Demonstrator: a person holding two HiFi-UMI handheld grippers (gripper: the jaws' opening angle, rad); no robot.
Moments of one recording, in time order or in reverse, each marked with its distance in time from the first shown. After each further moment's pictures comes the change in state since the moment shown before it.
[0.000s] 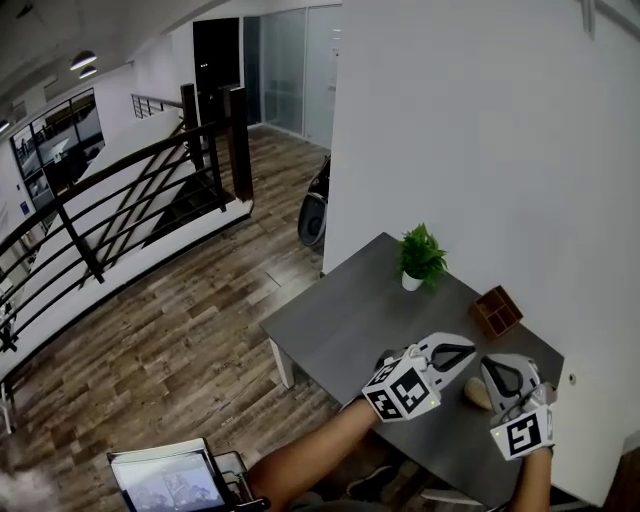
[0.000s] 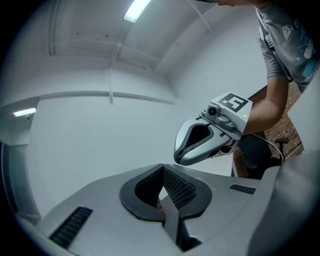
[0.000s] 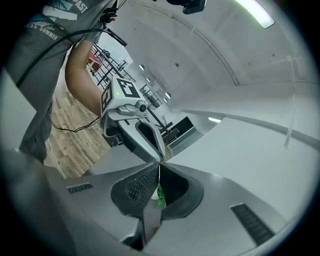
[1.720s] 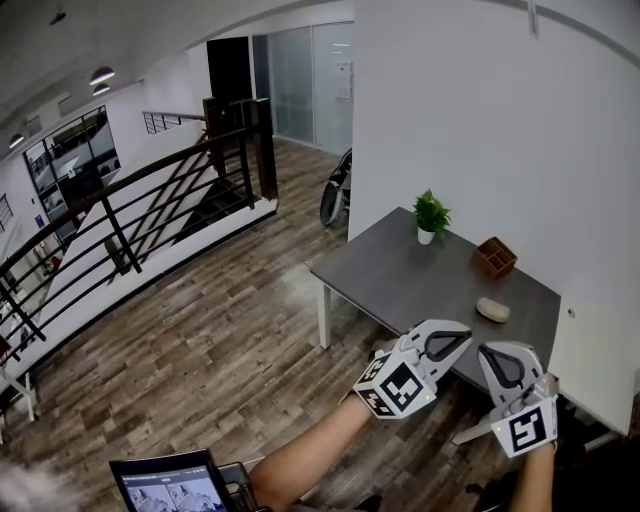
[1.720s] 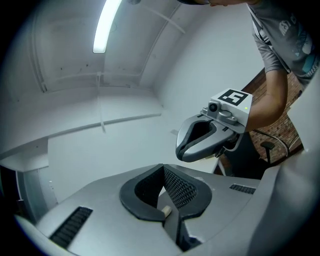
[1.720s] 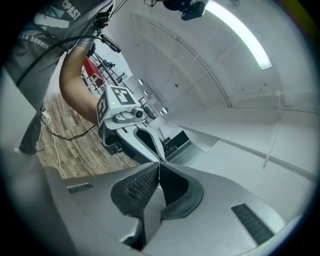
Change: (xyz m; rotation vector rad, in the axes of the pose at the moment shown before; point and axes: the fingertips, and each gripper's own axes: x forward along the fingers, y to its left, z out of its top) left arm -0.237 -0.315 0.192 0.135 0.005 0.075; right arm -0.304 0.205 0.253 -0.023 -0.126 -0.059
